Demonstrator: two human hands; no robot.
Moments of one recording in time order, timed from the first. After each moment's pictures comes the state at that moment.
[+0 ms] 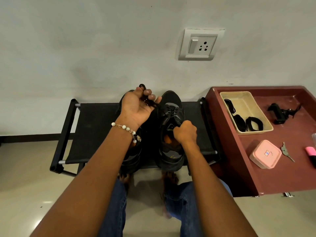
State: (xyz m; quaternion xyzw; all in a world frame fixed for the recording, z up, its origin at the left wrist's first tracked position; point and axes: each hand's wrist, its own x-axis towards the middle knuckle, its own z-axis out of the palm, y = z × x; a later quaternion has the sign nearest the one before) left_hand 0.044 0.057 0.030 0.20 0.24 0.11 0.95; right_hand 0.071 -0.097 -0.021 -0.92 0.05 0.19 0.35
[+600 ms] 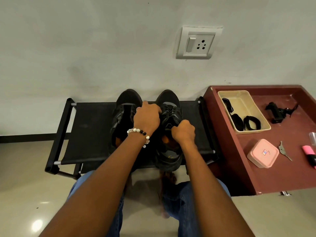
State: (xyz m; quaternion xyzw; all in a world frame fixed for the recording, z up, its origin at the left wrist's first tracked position) left_hand 0.053 0.035 -0.025 0.96 0.19 0.02 0.21; right_hand 0.071 -0.096 -0.021 -0.92 0.06 0.20 0.35
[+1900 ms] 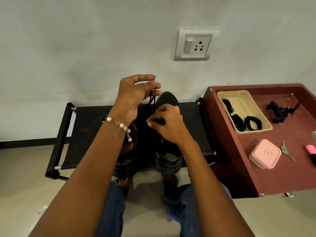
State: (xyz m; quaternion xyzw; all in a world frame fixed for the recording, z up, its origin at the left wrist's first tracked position) left_hand 0.037 0.051 0.076 0.61 0.24 0.15 0.74; right_hand 0.070 -0.082 0.001 -0.87 -0.36 0.07 0.34
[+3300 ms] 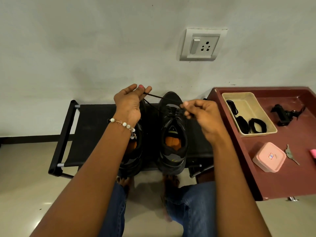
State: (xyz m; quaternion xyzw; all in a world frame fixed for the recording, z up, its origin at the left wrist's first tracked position) left_hand 0.045 0.064 0.043 0.39 0.37 0.23 0.82; right_hand 0.098 -0.127 0.029 -0.73 -0.12 0.16 0.65
